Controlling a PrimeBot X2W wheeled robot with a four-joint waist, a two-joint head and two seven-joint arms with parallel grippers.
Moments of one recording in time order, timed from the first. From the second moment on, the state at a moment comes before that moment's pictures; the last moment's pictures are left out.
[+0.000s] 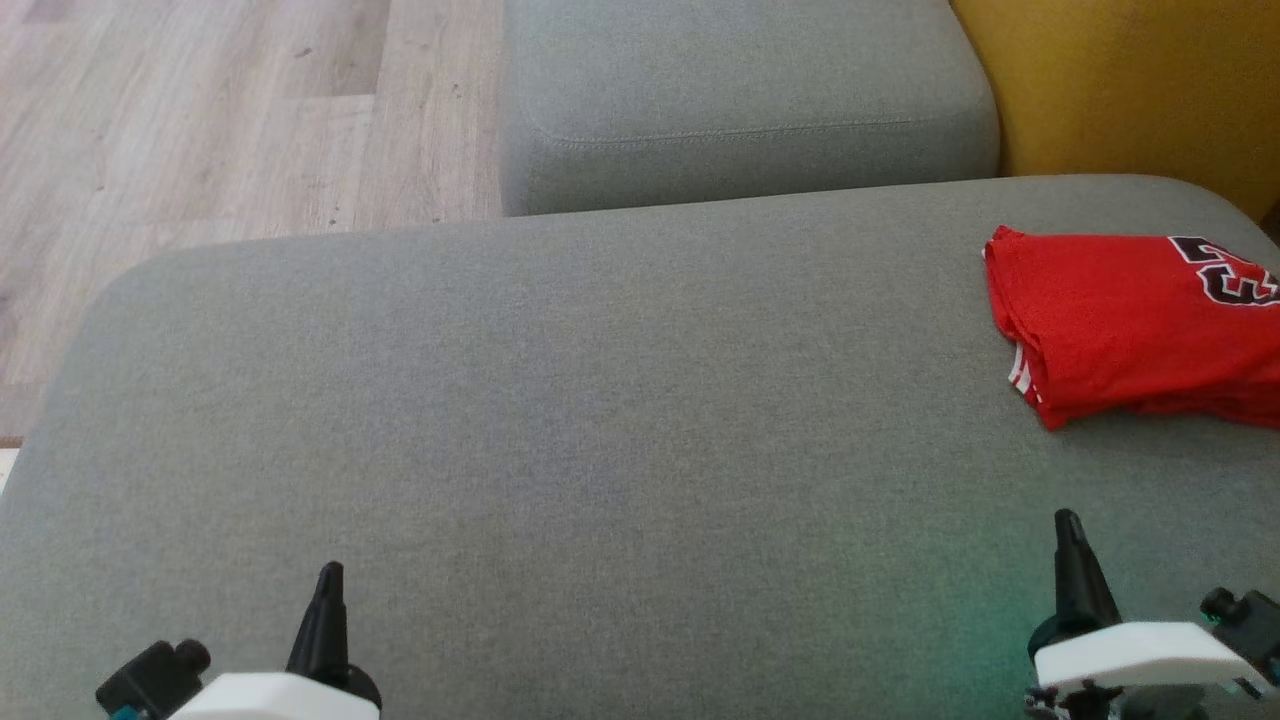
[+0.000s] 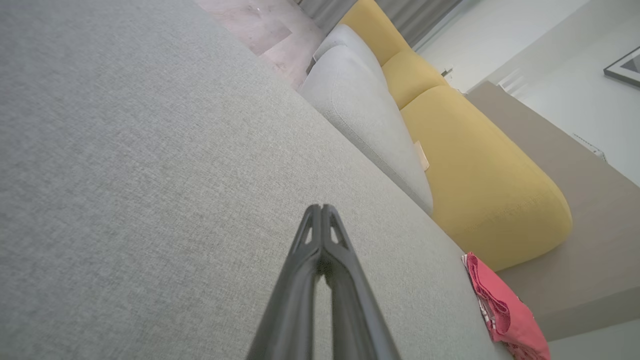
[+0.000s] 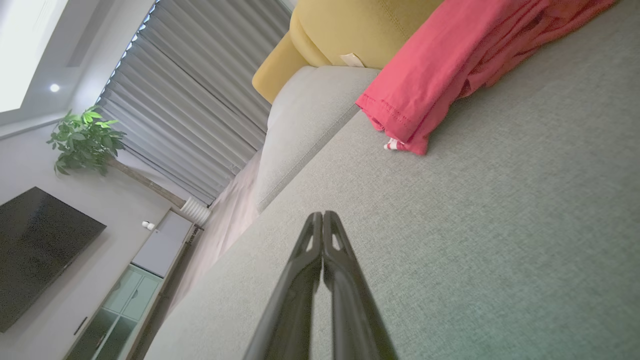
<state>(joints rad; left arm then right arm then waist) 0.17 0.07 -0.10 0.17 -0.85 -0.01 -0.11 0.08 -0.06 -0.01 0.31 0.82 0.13 -0.08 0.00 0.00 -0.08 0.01</state>
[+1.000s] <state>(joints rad) 0.08 0.07 -0.05 0.22 -1.20 -0.06 -0.03 0.02 -0.05 -0.07 0.30 1.17 0.13 0.00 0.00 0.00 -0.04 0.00</state>
